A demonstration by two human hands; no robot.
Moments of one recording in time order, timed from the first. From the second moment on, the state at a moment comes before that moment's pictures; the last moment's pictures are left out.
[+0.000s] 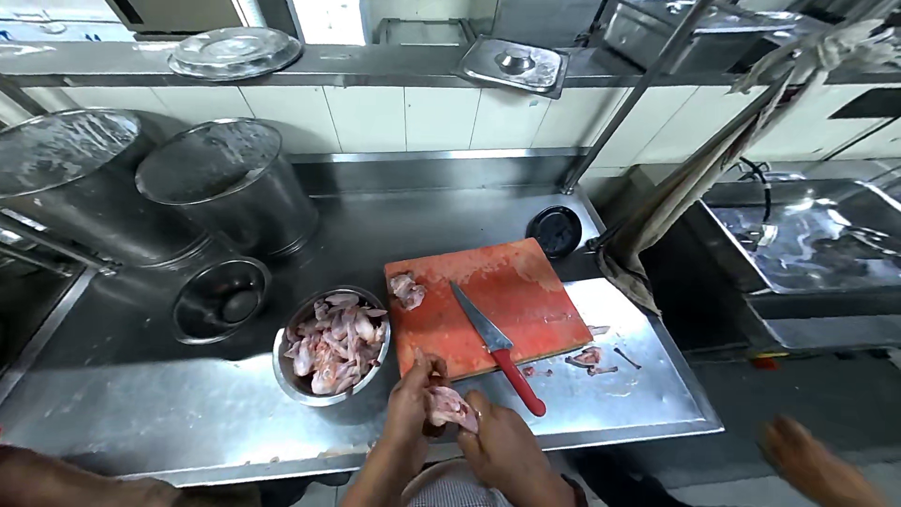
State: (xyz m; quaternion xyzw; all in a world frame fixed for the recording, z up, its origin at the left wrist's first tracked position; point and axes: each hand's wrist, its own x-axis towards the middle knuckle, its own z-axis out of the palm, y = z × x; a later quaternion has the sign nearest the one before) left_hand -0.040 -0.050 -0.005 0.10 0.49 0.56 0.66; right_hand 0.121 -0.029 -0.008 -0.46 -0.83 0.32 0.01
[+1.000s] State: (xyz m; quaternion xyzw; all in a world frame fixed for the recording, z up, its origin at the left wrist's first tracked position) left_hand -0.037 -0.018 -0.022 0.78 0.49 0.36 0.13; right_hand 0.163 0.017 0.043 -0.42 -0.83 0.36 0.02
